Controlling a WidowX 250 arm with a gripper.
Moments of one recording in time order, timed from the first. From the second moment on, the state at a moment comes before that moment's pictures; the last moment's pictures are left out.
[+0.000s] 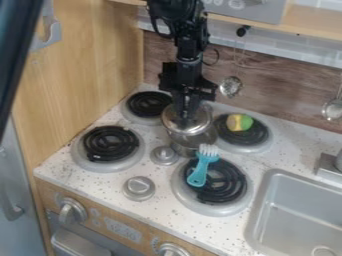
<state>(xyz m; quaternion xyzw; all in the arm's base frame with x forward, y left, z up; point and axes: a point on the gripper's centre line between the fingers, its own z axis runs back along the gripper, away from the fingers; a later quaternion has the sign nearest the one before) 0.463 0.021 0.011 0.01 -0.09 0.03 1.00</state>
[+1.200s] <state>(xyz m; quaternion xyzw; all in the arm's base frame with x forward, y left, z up) 0.480 0.002 -0.019 0.02 -0.07 0.02 1.00</state>
